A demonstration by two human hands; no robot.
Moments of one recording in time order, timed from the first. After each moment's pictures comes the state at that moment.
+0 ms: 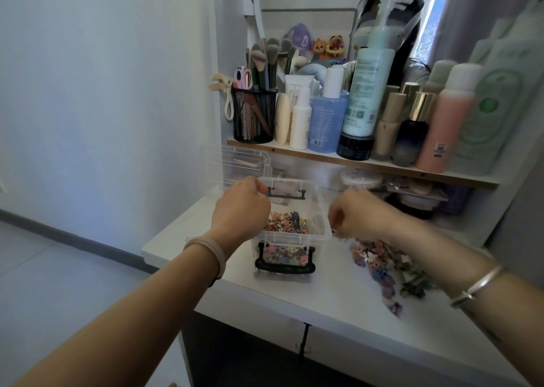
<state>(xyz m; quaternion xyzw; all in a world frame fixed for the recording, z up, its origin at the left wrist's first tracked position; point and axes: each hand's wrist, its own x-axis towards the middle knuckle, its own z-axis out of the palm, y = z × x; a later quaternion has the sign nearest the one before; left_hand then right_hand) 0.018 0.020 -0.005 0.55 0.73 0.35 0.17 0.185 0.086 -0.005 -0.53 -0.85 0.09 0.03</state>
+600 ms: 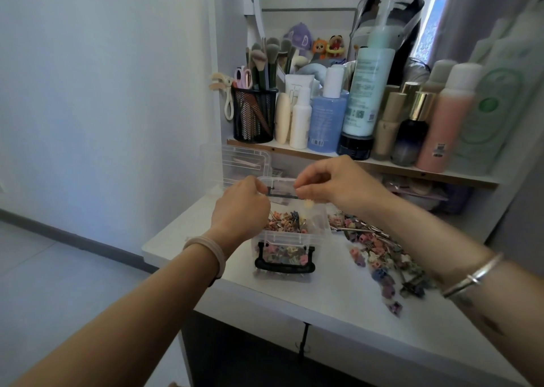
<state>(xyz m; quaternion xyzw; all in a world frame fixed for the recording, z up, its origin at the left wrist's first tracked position) 0.018 0.020 -0.005 0.55 0.74 0.35 0.16 0.159 0.063 0.027 -0.41 -0.81 0.32 0.28</state>
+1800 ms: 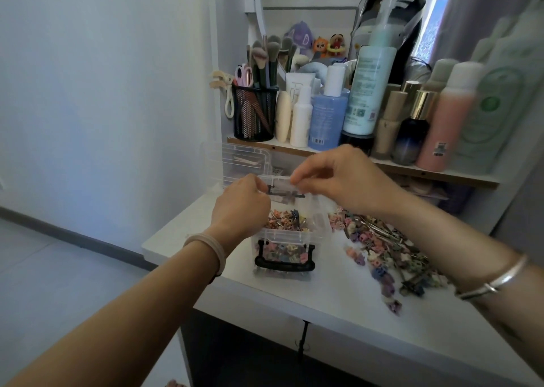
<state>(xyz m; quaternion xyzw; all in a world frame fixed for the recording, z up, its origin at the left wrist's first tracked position) 0.017 0.021 -0.005 0.55 0.73 0.36 0.17 0.161 0.054 0.038 -0.35 -0.88 0.17 0.29</state>
